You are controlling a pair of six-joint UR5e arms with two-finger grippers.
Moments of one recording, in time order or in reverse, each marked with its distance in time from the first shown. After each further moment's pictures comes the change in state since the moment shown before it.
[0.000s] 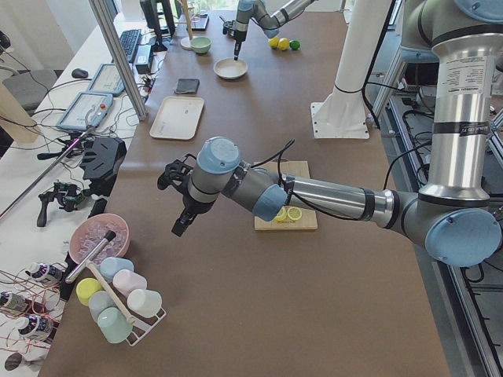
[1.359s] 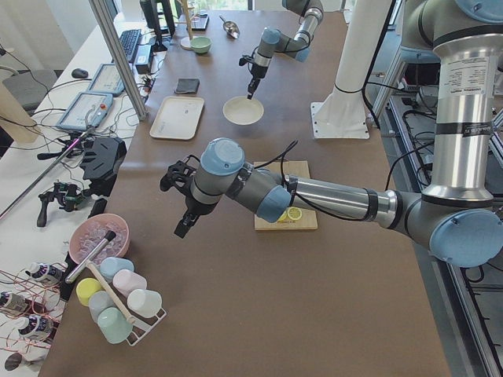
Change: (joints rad) left arm -0.010 0.029 -0.017 0.000 -0.002 0.001; right arm -0.520 0.443 0.128 -0.358 -0.476 0.574
